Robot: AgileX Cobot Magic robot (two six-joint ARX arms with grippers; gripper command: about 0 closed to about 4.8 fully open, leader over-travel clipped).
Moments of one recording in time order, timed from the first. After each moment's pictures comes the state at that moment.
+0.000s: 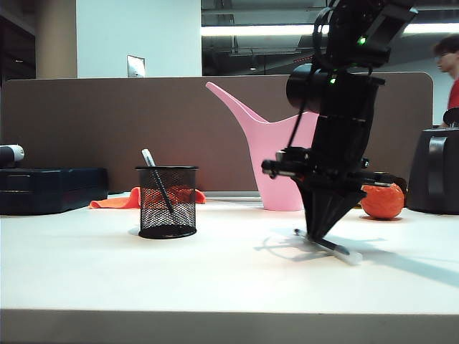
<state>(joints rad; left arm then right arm) -0.06 0.01 0.01 -0.03 0.51 -0.02 0.45 1.91 1.36 -0.70 -0.09 0.21</state>
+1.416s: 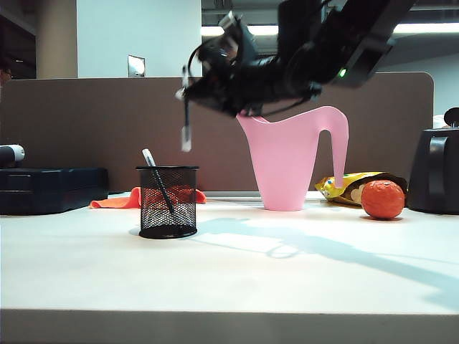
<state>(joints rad) -0.06 0.01 0.01 -0.08 0.52 -0.02 0.51 2.03 1.37 0.71 -0.58 0.31</state>
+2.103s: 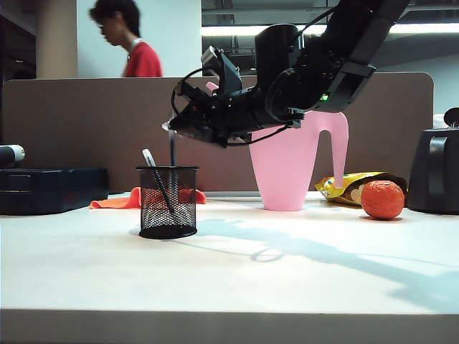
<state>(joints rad) -0.06 0.01 0.01 -0.08 0.52 -0.02 0.55 2.09 1.37 0.68 -0.47 0.29</state>
